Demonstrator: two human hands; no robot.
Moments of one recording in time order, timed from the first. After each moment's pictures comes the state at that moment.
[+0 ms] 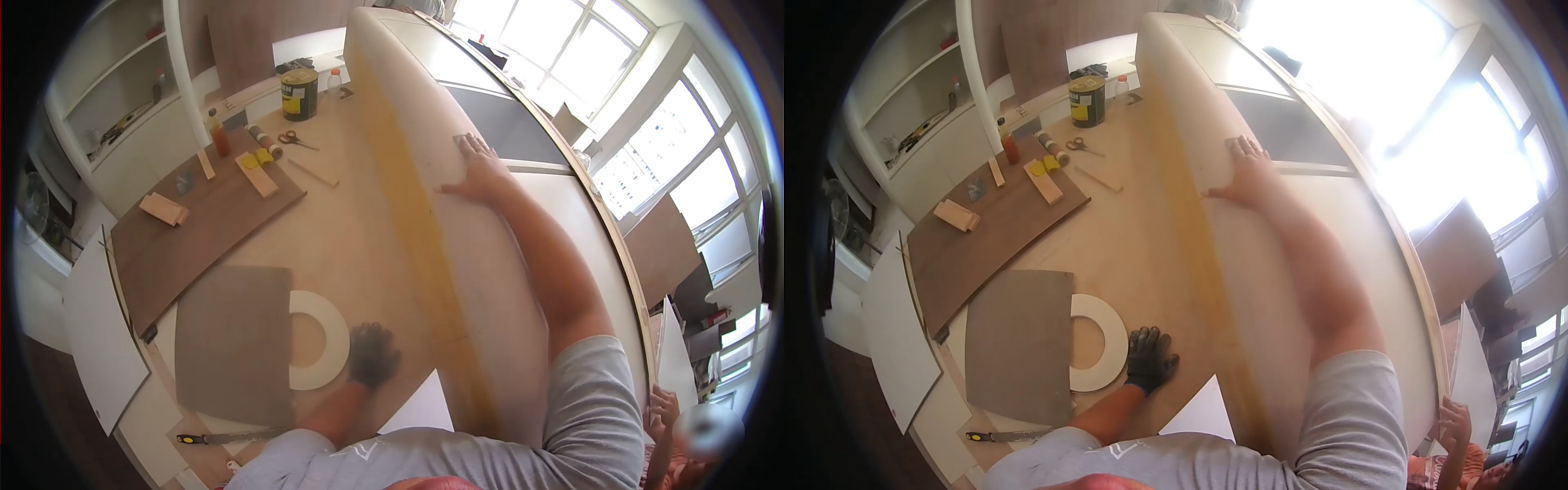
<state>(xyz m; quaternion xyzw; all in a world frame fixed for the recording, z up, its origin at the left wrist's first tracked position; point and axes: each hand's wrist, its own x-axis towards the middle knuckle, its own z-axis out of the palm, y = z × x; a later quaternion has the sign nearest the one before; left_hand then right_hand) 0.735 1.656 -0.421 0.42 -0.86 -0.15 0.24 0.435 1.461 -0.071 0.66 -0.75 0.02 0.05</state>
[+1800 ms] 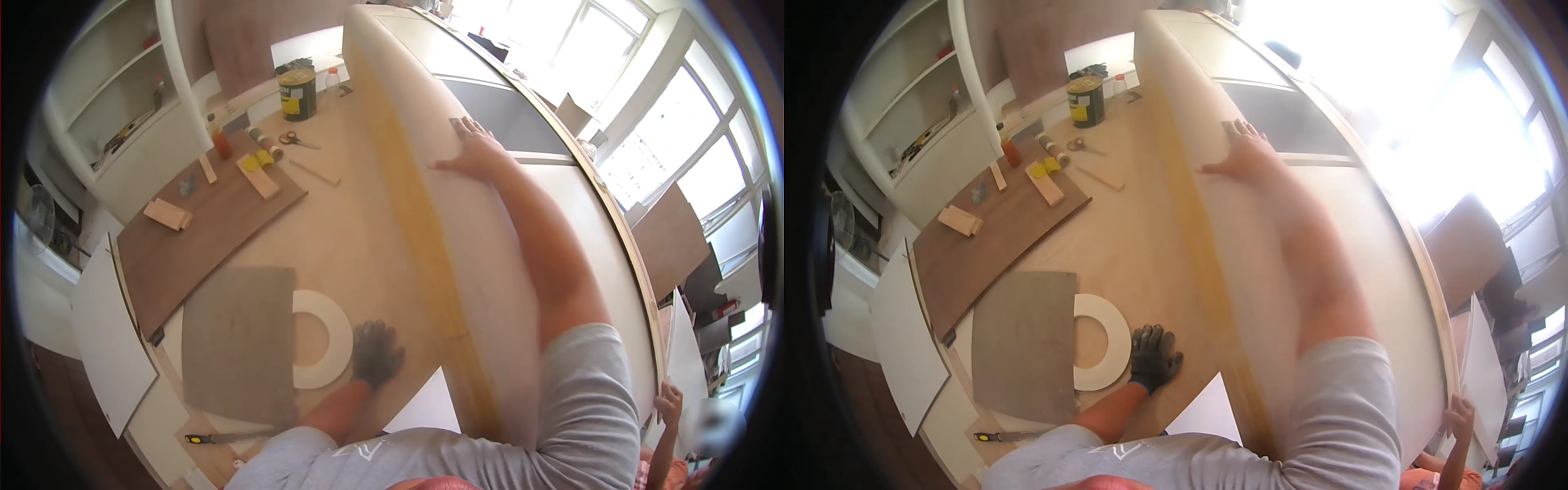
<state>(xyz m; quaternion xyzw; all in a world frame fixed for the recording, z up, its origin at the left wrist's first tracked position) 0.735 1.652 -0.404 0.39 -0.87 -0.10 0.29 0.415 1.430 -0.068 0.67 -0.74 0.07 0.02</state>
